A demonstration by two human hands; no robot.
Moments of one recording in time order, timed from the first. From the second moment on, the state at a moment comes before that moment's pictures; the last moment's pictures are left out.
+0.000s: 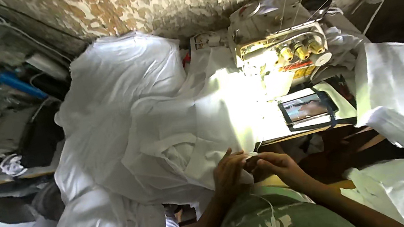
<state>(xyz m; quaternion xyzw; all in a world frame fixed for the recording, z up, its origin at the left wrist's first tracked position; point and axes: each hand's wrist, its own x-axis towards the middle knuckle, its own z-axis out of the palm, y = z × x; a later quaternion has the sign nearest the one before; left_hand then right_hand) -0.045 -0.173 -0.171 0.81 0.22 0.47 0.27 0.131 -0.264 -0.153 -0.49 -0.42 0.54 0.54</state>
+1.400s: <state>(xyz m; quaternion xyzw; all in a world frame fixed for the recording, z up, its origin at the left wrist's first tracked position) -0.013 -0.119 -0.035 0.83 0.20 0.50 0.17 0.200 -0.112 -0.151 -0.63 -0.59 -0.12 0.48</state>
